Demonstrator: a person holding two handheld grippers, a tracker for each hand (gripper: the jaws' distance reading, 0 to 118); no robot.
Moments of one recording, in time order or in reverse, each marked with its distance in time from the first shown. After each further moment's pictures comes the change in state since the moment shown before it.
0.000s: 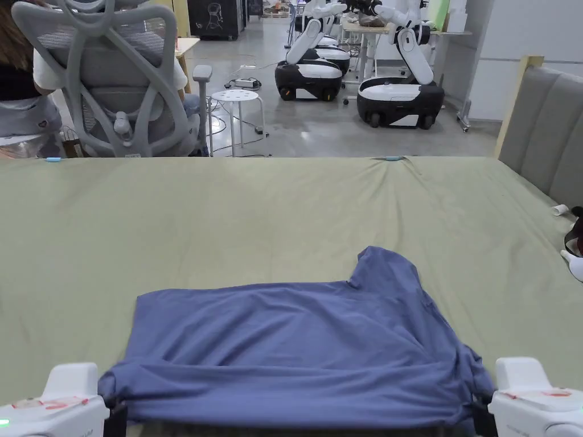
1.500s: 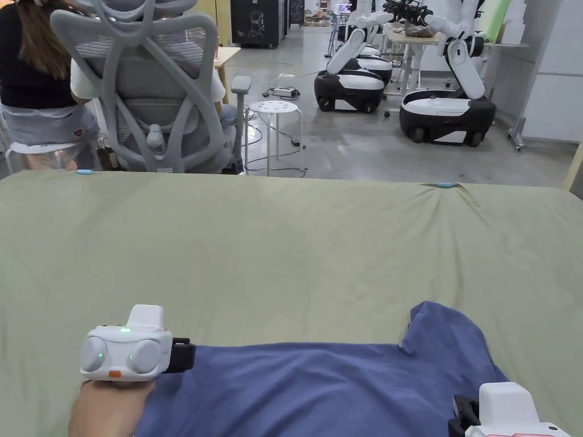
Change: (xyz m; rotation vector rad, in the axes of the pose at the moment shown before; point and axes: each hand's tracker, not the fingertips) left arm -0.013 0.187 -0.217 0.003 0.221 -0.058; right arm -0.079 0.109 -0.061 0.296 0.050 0.071
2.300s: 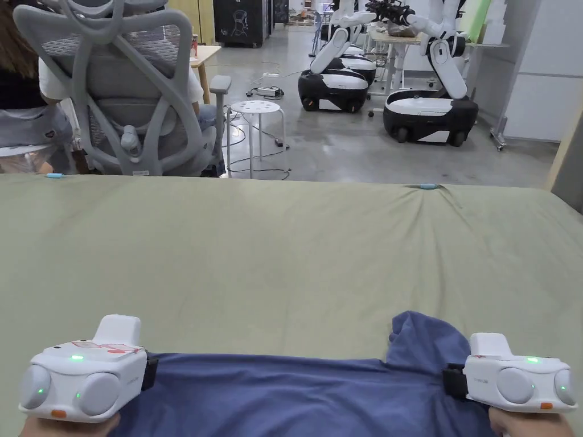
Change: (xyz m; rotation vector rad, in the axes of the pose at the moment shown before) left arm 0.022 -0.004 0.078 0.102 -0.081 -0.075; right arm 0.109 0.036 -0.173 -0.279 -0.036 -0.099
